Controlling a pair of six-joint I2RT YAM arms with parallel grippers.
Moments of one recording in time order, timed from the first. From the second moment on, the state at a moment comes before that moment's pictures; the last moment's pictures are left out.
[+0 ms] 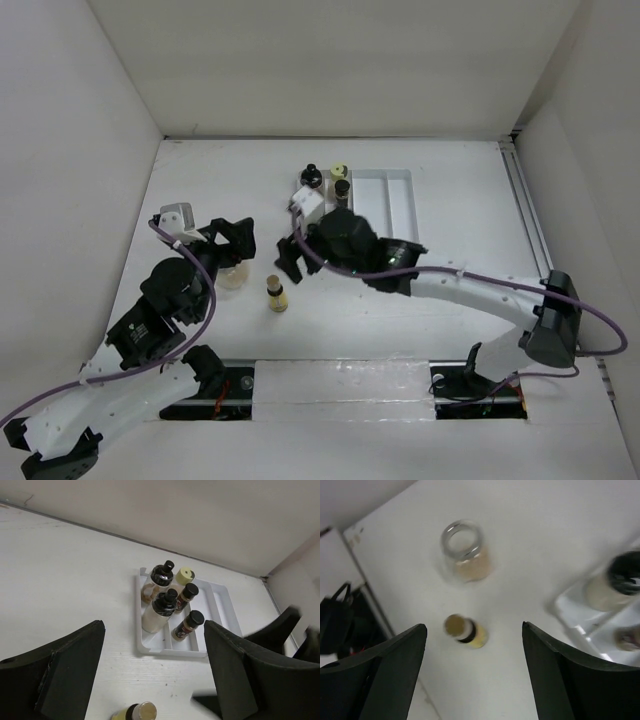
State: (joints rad) left arm -0.84 0.51 0.84 -0.36 -0.70 -0.44; right arm 1.05 1.47 1.29 -0.16 0.15 0.21
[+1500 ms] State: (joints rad) left arm -0.84 0.42 0.81 -0.34 -0.72 -0.45; right arm 0.70 1.38 1.29 -0.12 0.23 0.26
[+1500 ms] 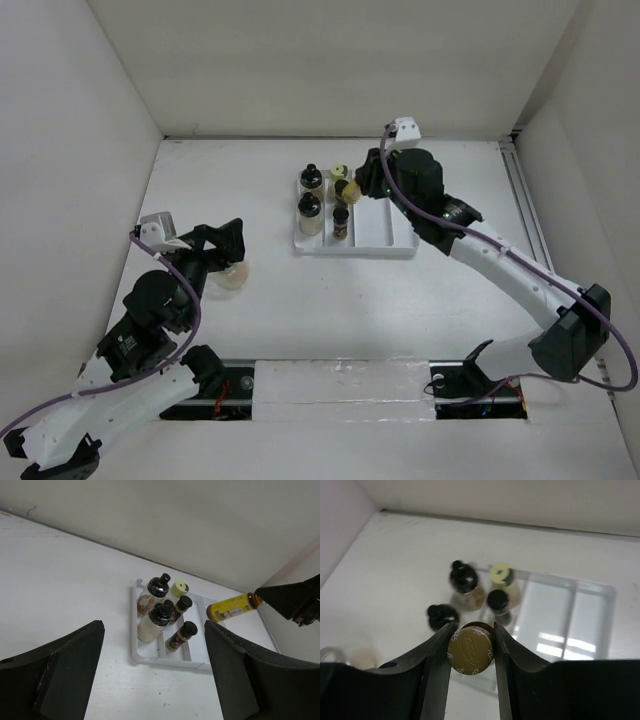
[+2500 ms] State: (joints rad) left arm -0.84 0.46 0.81 -0.34 -0.70 -0.45; right arm 0.27 1.92 1.49 -0.08 0.33 0.29
